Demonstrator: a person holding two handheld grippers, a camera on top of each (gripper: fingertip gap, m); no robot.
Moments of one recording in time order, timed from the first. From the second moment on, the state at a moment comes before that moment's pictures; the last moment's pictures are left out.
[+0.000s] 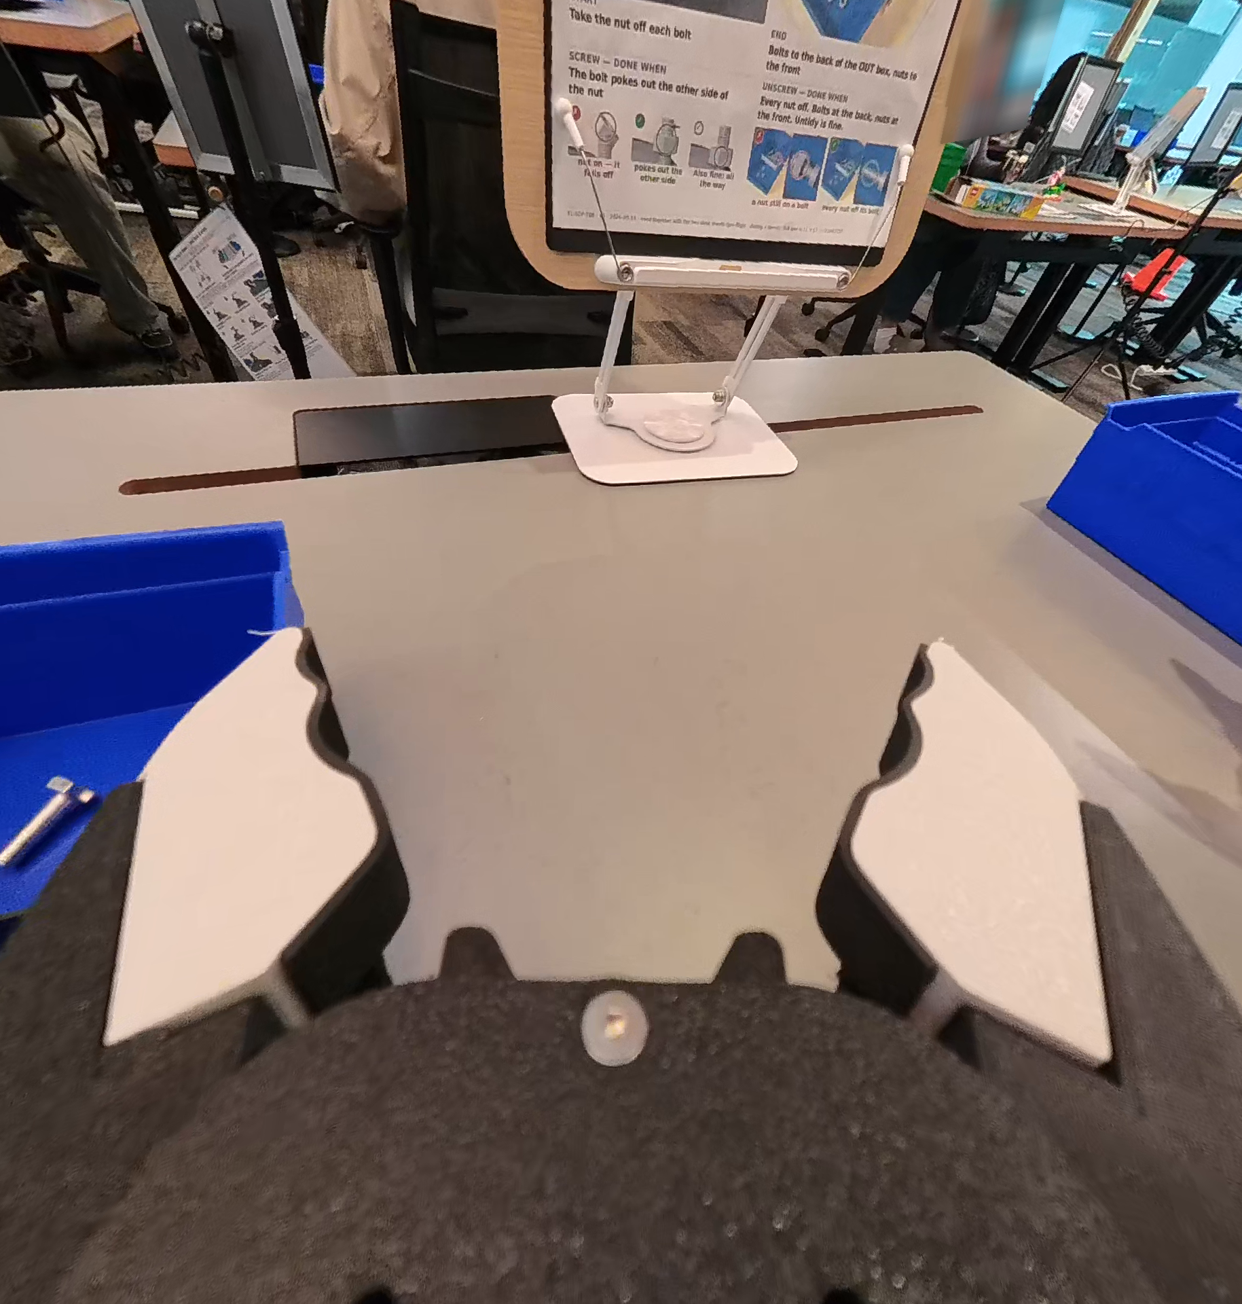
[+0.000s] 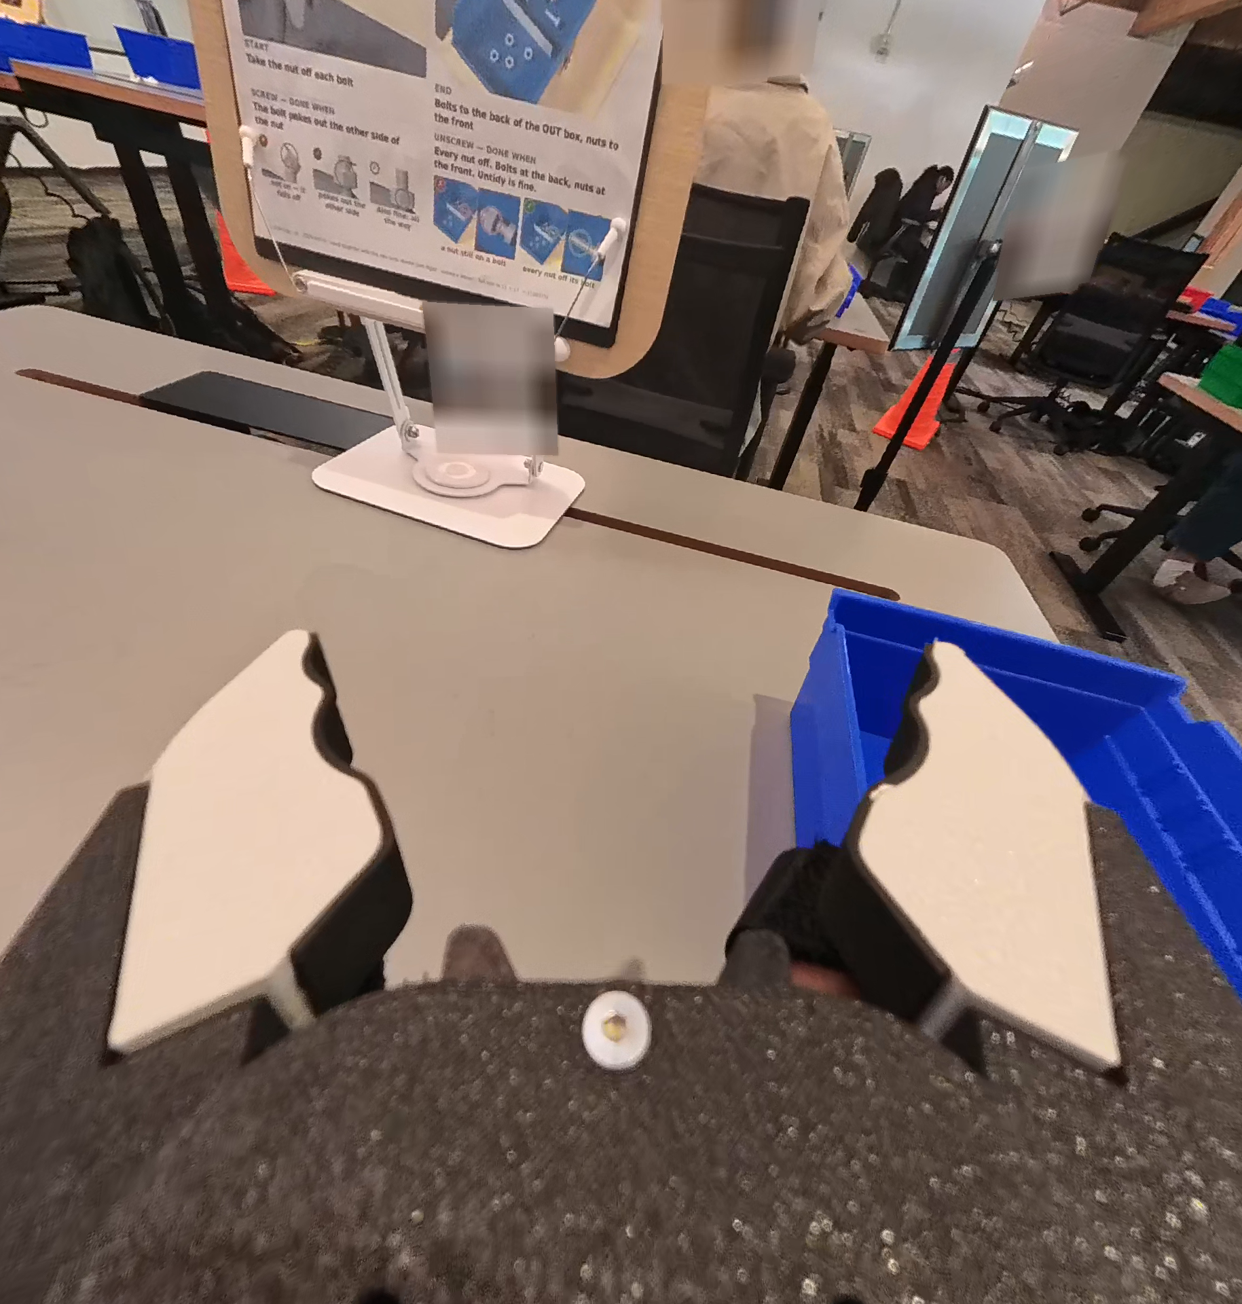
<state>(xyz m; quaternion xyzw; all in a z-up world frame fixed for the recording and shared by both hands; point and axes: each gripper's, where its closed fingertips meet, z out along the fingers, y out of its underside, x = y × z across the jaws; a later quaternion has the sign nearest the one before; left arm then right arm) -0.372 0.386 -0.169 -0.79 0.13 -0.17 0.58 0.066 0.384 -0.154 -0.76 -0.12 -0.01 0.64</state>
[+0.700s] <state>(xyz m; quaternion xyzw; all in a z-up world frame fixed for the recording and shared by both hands) -0.471 0.347 -0.154 -0.83 0.13 -0.09 0.54 0.084 0.383 -0.156 -0.78 -0.15 0.02 0.61</state>
